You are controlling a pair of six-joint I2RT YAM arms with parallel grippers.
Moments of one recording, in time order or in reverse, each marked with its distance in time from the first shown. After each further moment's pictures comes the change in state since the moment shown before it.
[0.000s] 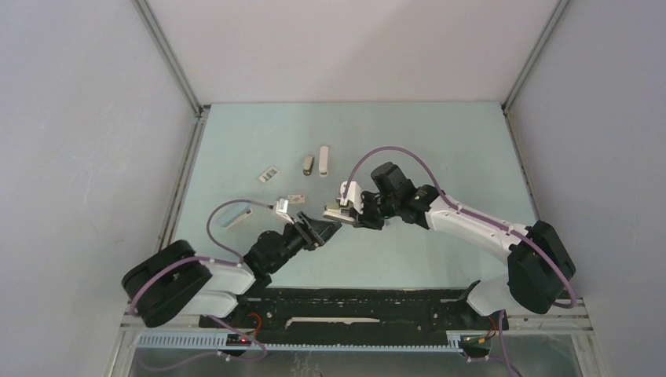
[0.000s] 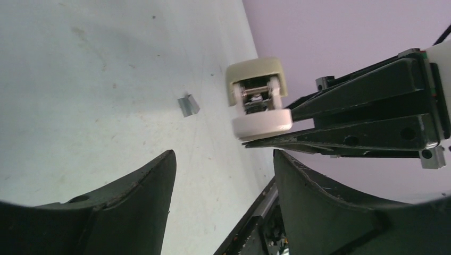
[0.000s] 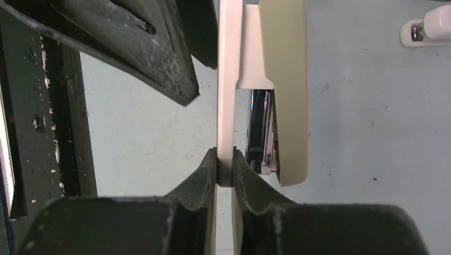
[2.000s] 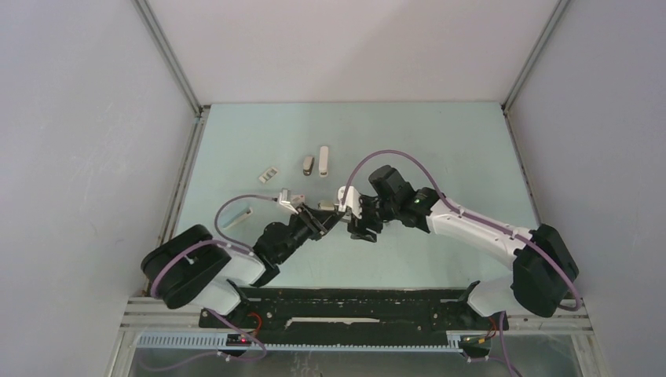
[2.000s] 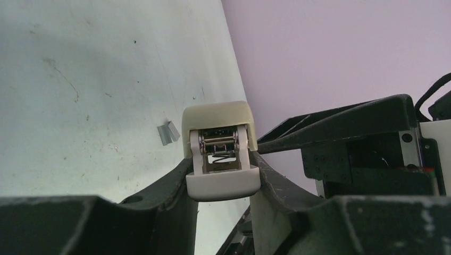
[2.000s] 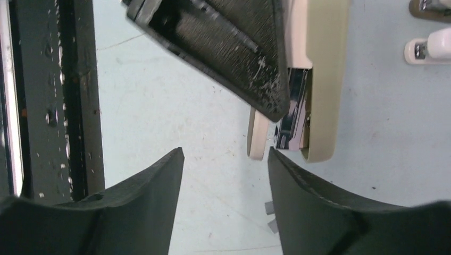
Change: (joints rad) left arm 0.024 0.230 0.103 0.194 0.013 -0.103; right arm 0.042 -0.015 0.000 -0.005 0.013 0.000
